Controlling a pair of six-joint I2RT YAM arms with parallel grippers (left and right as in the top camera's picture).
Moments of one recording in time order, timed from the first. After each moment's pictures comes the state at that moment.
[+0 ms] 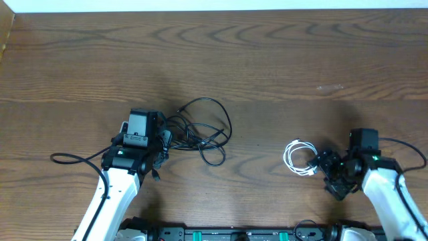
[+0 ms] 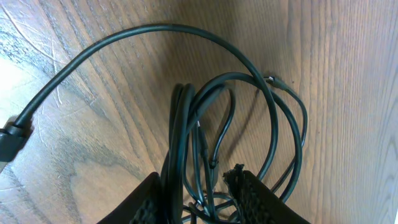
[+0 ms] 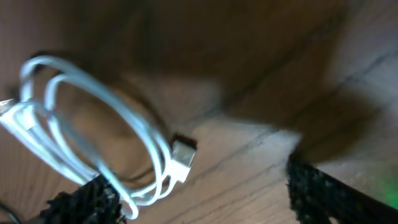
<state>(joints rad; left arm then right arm) -0.17 1.12 0.67 -0.62 0.03 -1.37 -0.14 1.22 0.49 -0.74 -0.28 0.82</state>
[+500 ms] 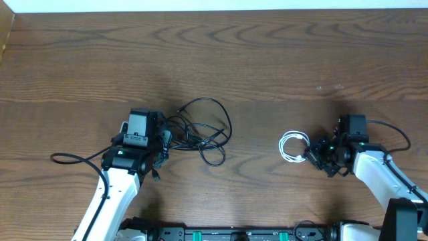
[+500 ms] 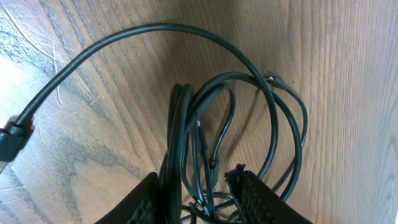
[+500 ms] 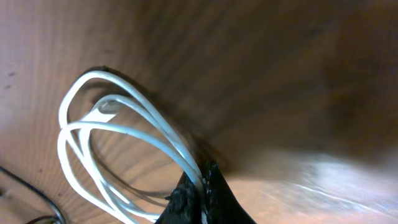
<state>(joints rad) -0.17 1.12 0.67 -0.62 0.03 -1.37 -0.05 1.42 0.54 -0.45 -0.36 0.83</state>
